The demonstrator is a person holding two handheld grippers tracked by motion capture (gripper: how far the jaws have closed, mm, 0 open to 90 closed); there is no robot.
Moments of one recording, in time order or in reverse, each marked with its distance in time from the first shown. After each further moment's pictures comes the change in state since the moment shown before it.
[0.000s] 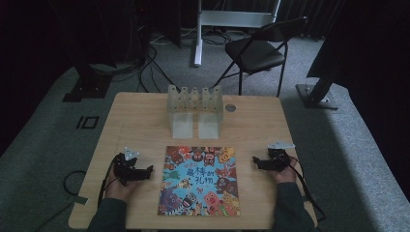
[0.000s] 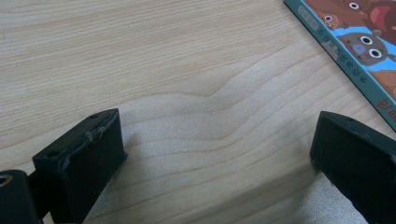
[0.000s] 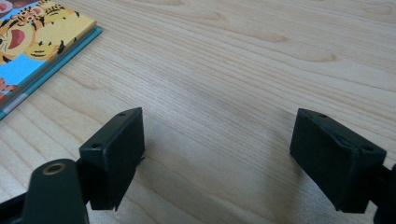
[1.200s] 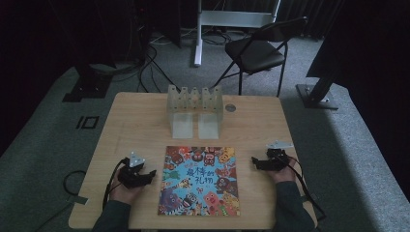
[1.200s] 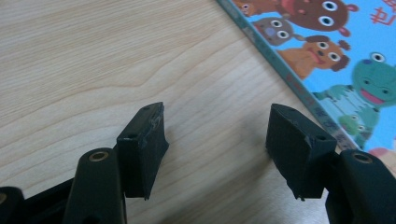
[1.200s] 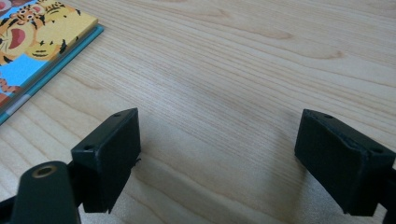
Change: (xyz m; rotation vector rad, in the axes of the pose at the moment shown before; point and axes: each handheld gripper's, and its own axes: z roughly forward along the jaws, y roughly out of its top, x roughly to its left) left arm -0.027 -0.002 -0.019 0.003 -0.099 0.090; right arm 0.005 0.002 0.001 0.022 -0.012 0.013
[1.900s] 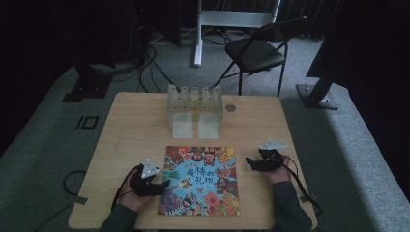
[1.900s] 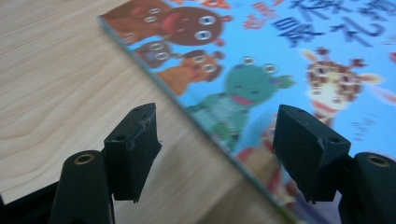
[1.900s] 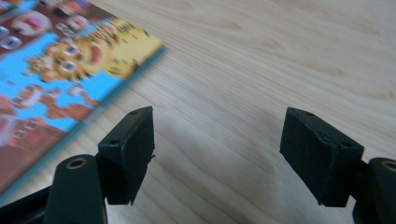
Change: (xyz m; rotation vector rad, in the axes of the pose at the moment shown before) left arm -0.049 0.003 -0.002 -0.042 -0.145 0.174; right arm 0.025 0.013 -0.006 -0.038 0.086 -0.086
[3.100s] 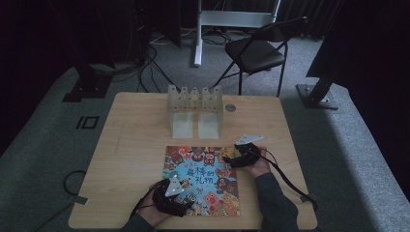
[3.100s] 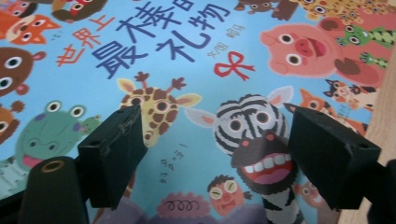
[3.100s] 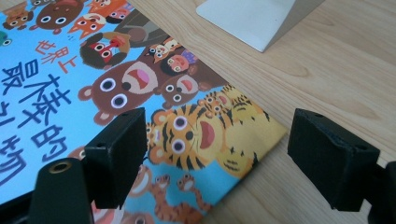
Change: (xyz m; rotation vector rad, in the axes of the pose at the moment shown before) left arm -0.073 0.011 0.016 0.001 -0.178 0.169; right arm 0.045 0.046 0.039 0.013 0.203 -0.112
